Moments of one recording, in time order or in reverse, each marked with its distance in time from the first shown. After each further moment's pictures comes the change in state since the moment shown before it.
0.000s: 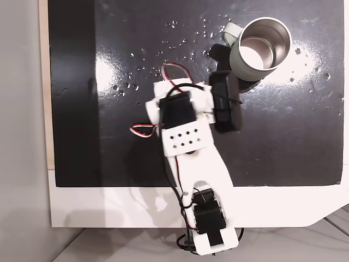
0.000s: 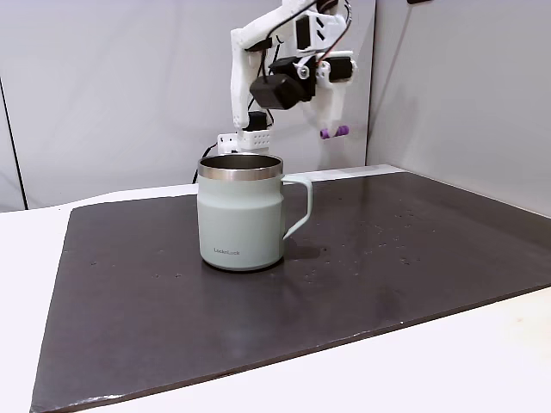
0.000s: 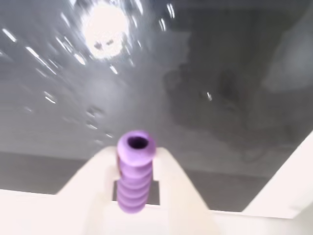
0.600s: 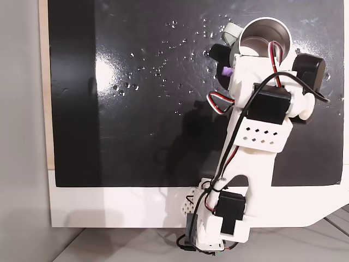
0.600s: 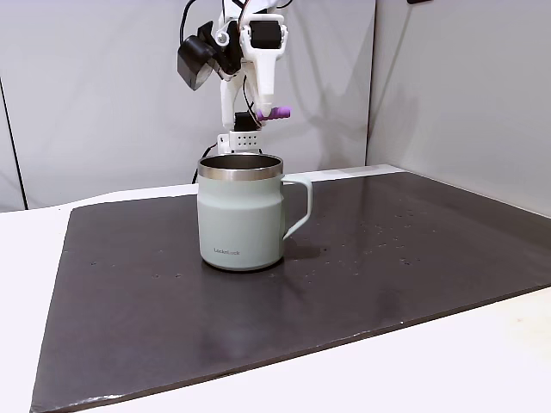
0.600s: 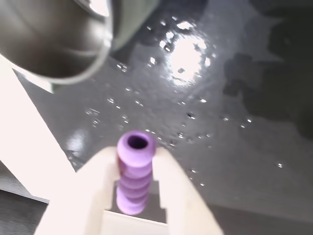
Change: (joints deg) arm 24.5 -8.3 -19.1 -0.8 -12.6
